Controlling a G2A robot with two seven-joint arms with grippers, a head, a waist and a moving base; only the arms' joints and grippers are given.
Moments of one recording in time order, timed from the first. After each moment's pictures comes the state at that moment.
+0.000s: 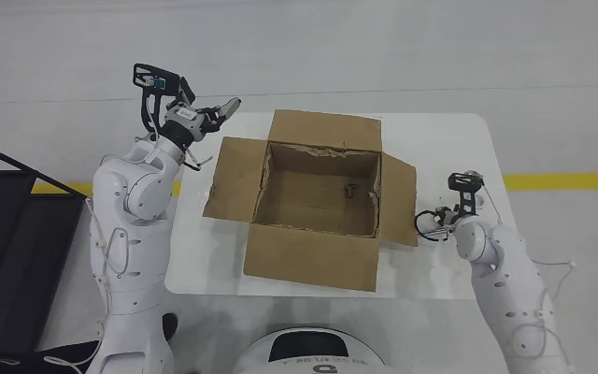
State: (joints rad) left arm 1.23 -1.43 -1.62 -1.77 1.17 -0.40 -0.51; right arm -1.55 -1.10 1.56 -1.62 -1.12 0.25 0.85
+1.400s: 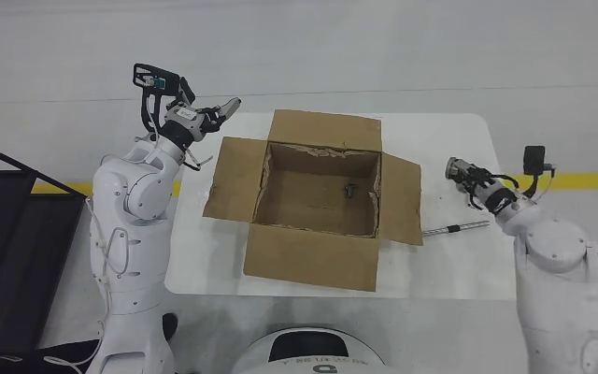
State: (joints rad) left arm 1.23 -1.43 -1.62 -1.77 1.17 -0.40 -0.51; right arm -1.60 -1.14 1.91 -1.74 -0.11 0.10 0.72
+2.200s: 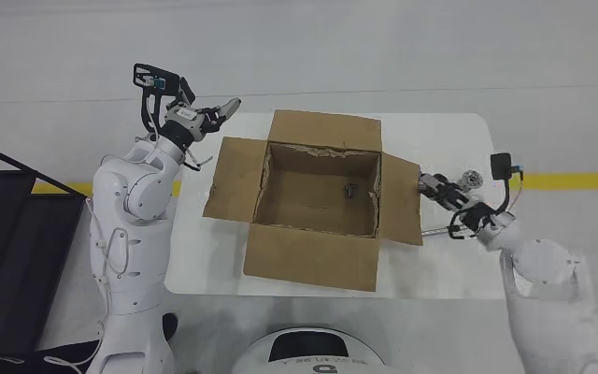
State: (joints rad) left arm 1.23 -1.43 -1.62 -1.77 1.17 -0.40 -0.51; right arm -1.71 -1.14 1.79 -1.95 -0.20 0.00 0.76
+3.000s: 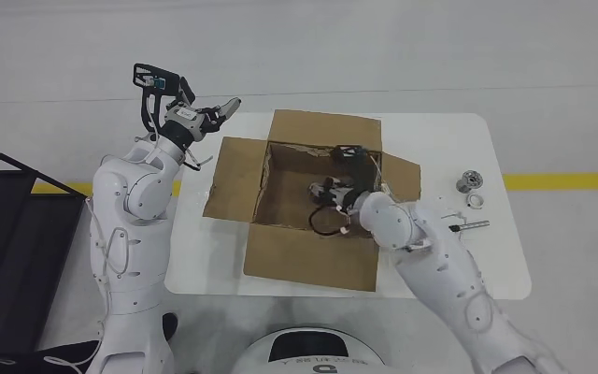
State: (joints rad) left arm 1.23 -1.43 -1.62 -1.77 1.17 -0.40 -0.51; right arm -1.23 -1.20 1.00 -1.75 -0.72 0.31 0.77
